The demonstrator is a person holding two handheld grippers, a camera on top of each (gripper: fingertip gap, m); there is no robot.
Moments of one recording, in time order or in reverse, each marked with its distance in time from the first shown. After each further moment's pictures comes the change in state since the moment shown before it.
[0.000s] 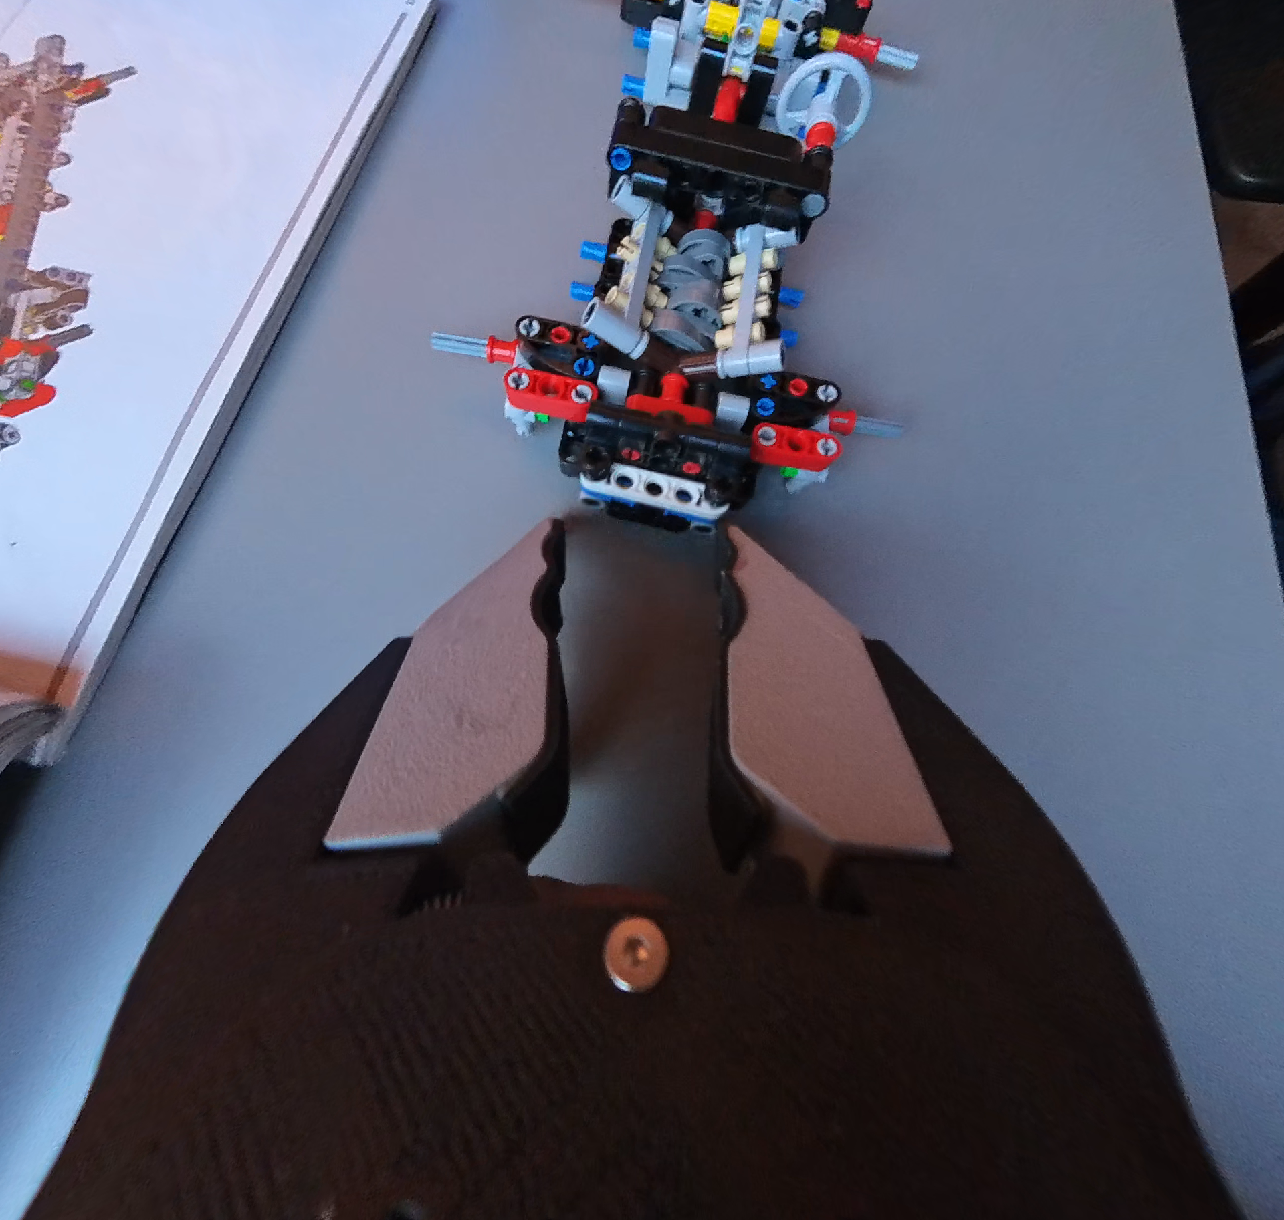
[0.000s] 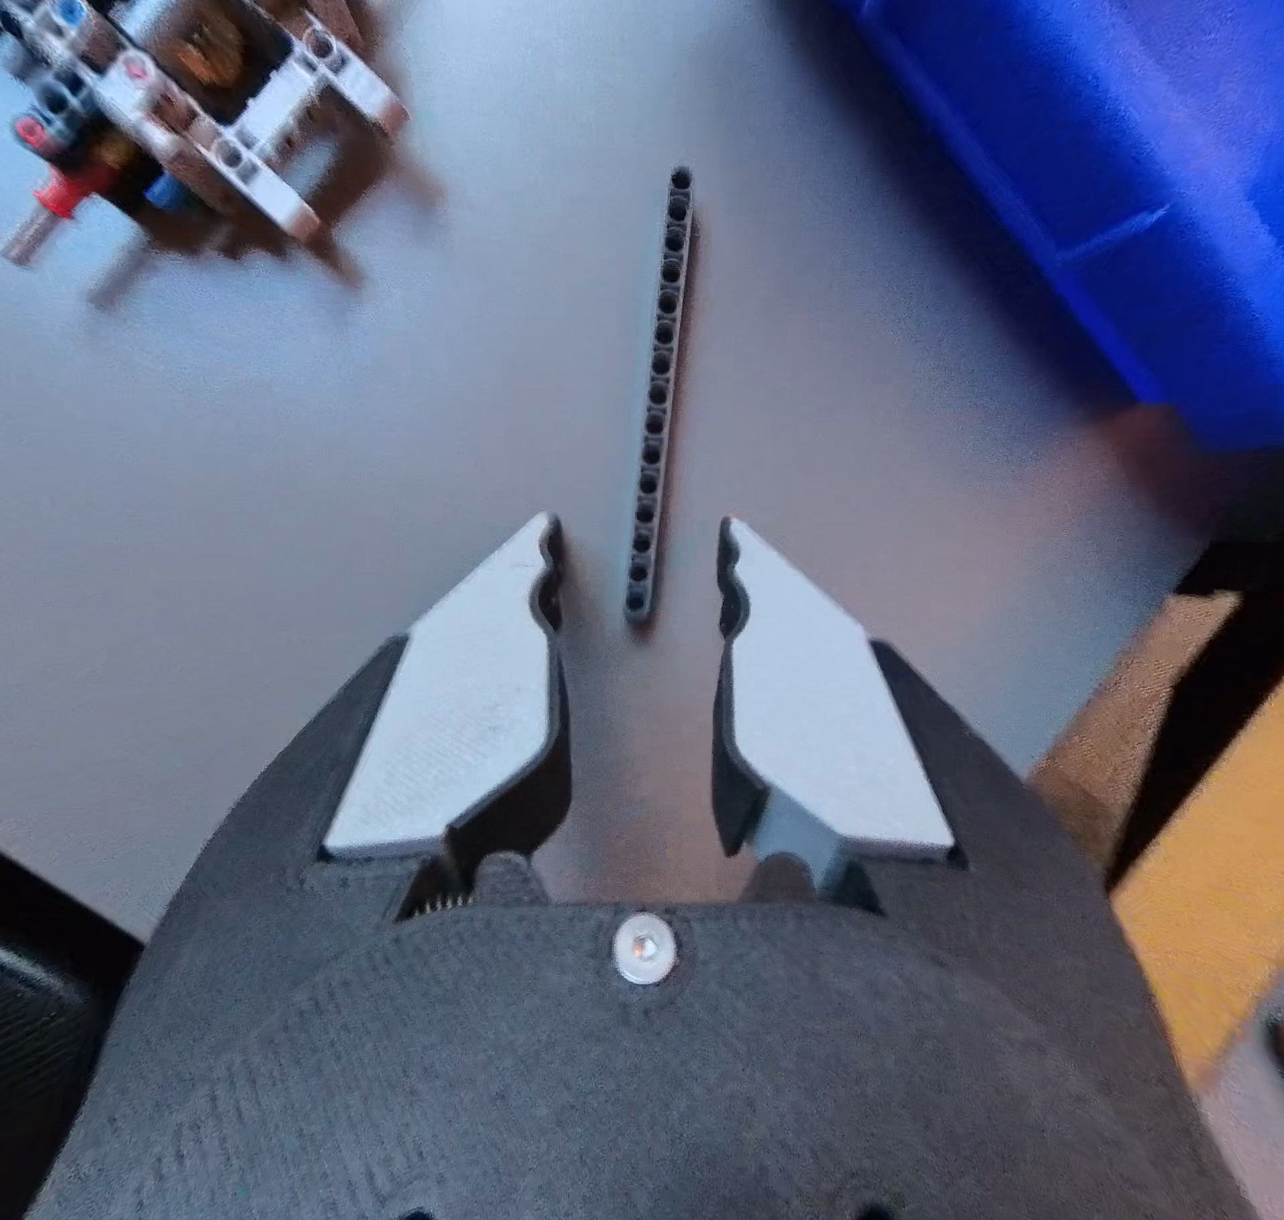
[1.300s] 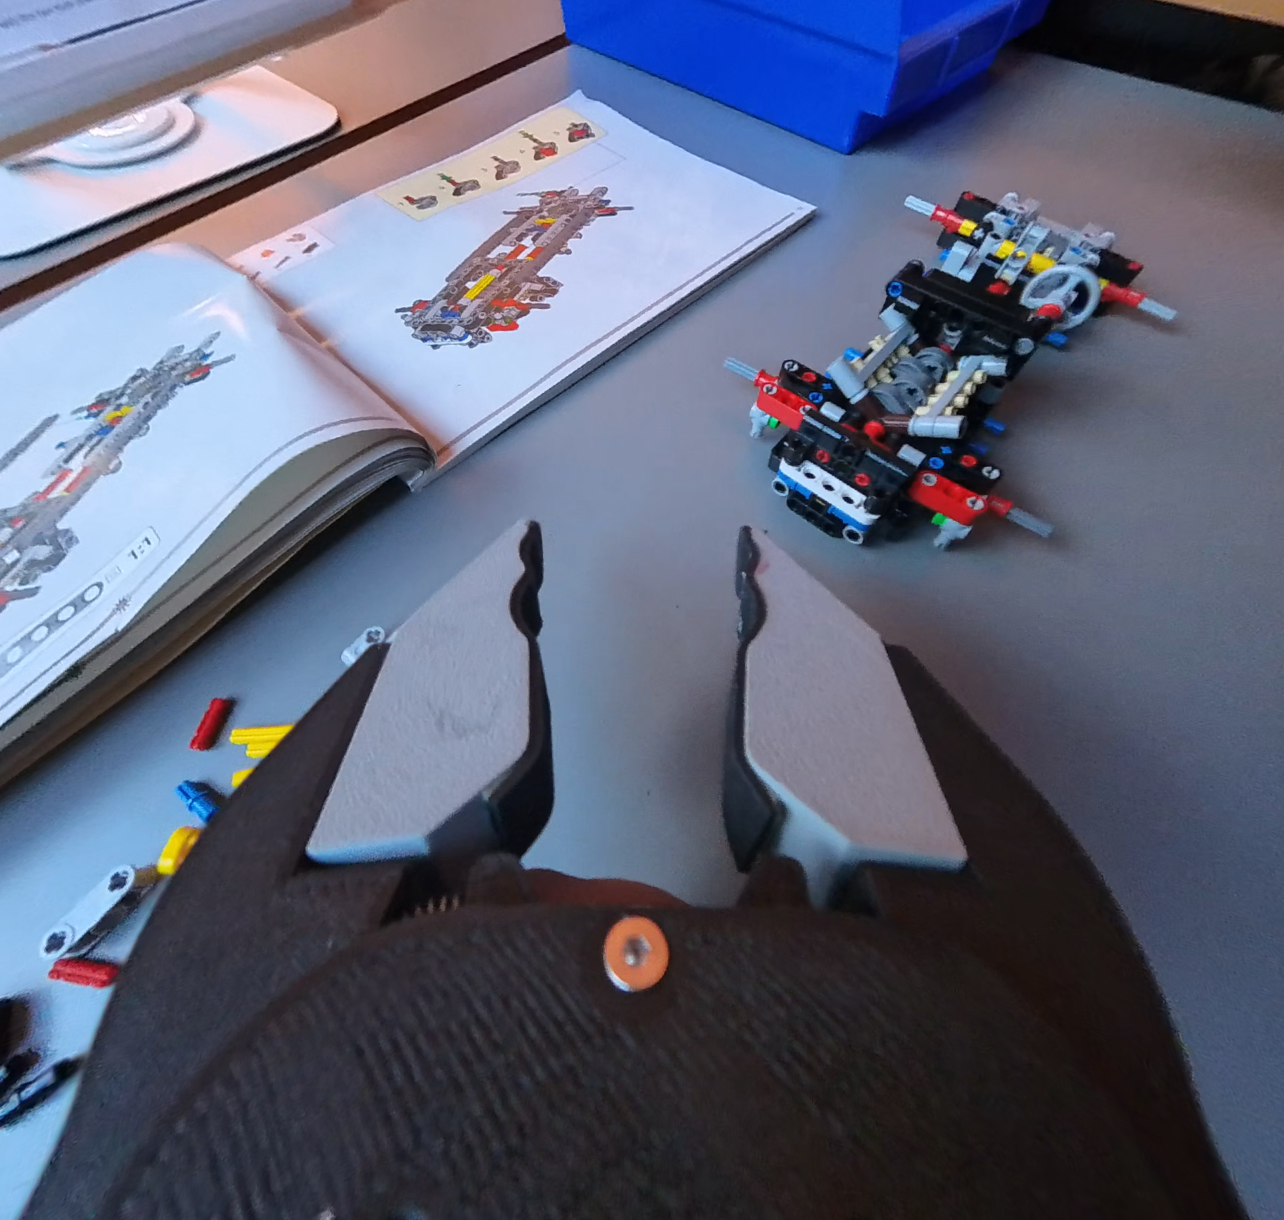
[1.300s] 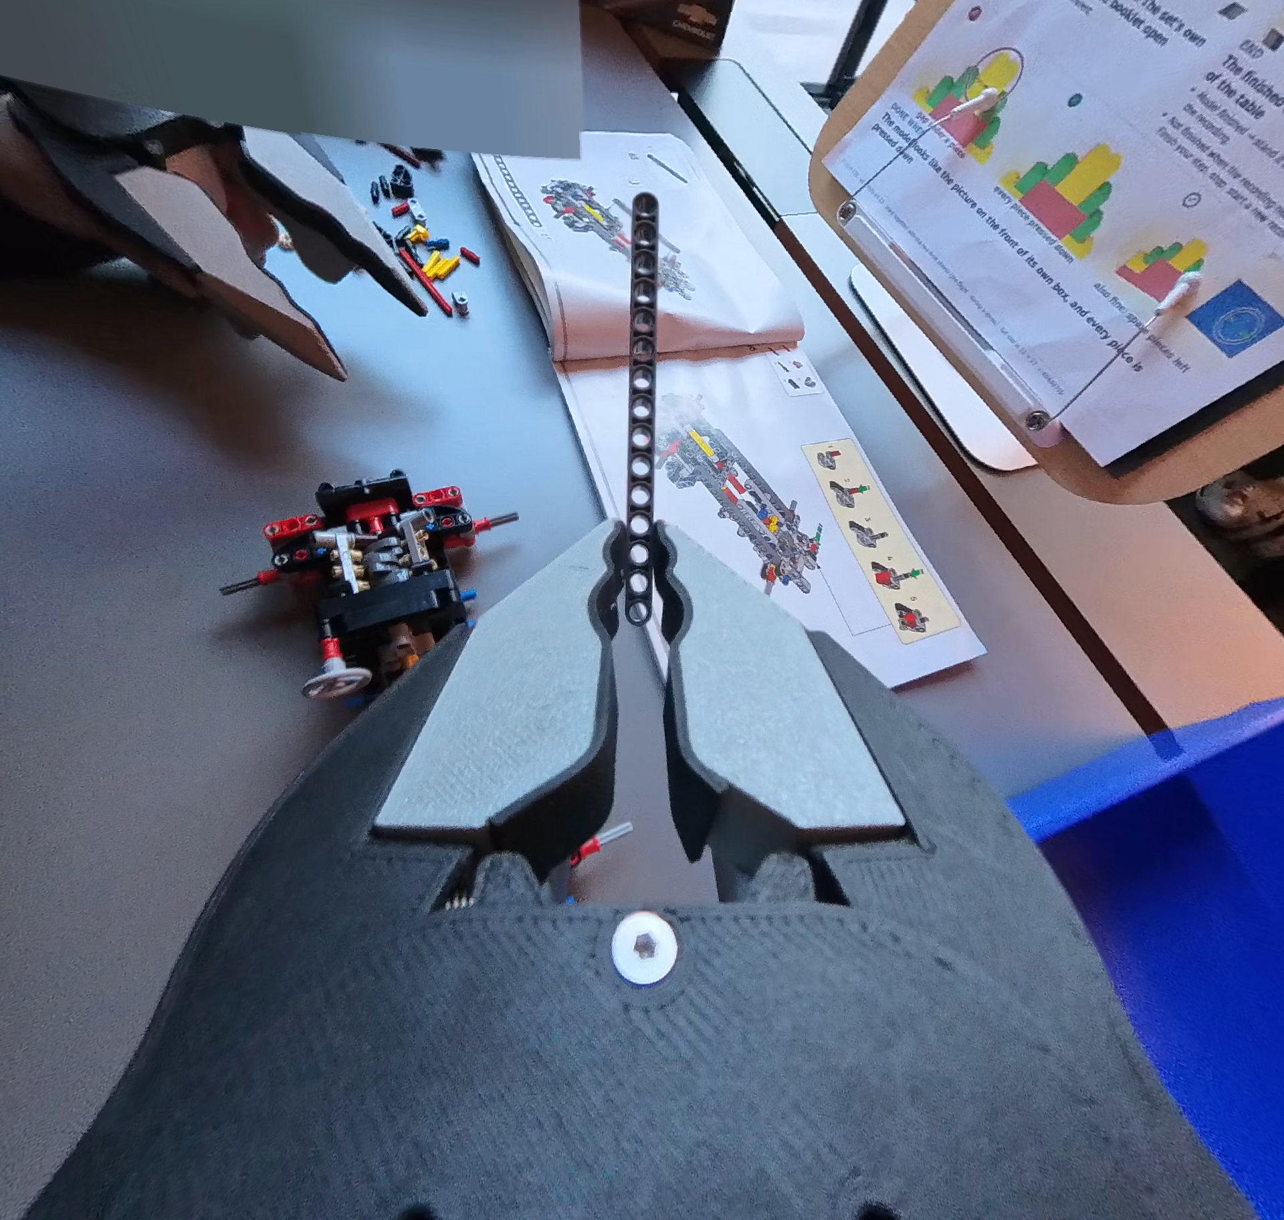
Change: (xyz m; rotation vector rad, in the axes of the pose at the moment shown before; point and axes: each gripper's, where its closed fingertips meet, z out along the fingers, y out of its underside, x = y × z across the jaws) left arm -0.038 0.006 -0.071 0.275 -0.483 -0.224; right arm -0.098 -0.265 -0.019 0.571 -0.232 -0.403
